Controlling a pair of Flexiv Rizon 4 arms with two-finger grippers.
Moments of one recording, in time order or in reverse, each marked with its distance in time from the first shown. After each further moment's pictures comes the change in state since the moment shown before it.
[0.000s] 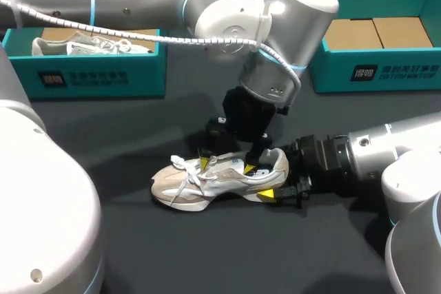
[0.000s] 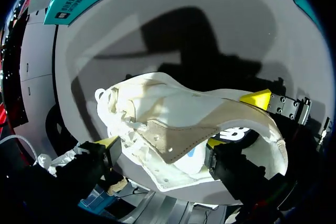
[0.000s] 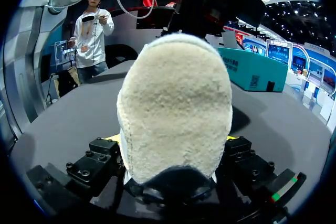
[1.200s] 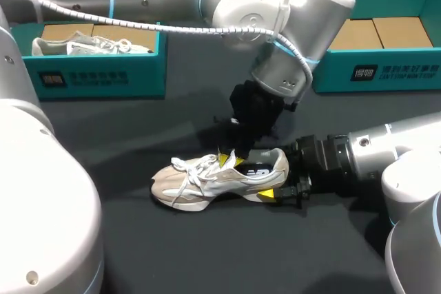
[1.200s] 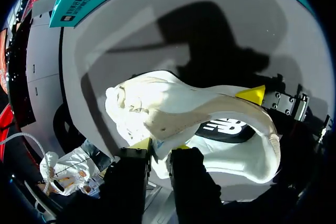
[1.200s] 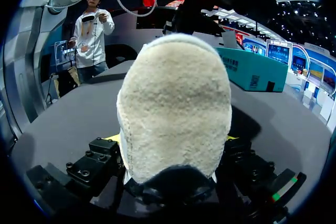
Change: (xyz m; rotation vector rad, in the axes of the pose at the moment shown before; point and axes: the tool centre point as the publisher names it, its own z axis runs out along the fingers) left arm -0.002 0.006 -0.017 -0.016 -0.058 0.017; right arm 0.000 0.000 0.000 0.000 0.000 0.000
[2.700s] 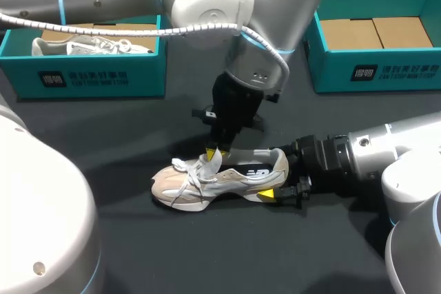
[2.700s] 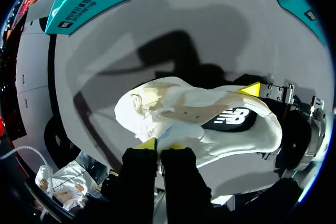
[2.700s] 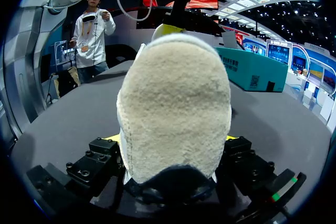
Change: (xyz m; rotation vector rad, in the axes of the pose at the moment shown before) left arm -0.038 0.000 -0.008 0.085 0.122 0.052; right arm 0.000 0.000 0.000 0.000 0.000 0.000
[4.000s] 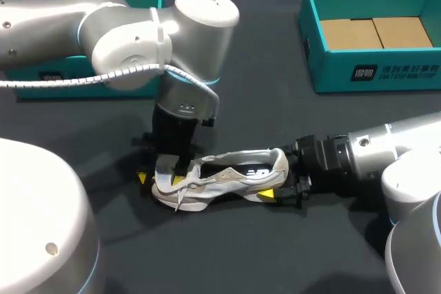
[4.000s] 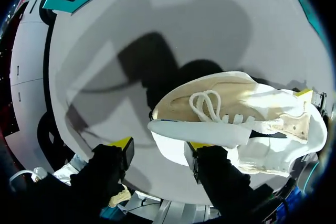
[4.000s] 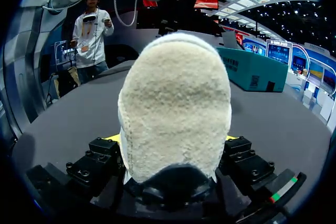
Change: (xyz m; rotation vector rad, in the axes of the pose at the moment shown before) left arm -0.081 -0.002 0.086 -0.003 0.029 -0.039; right arm 0.000 0.000 0.000 0.000 0.000 0.000
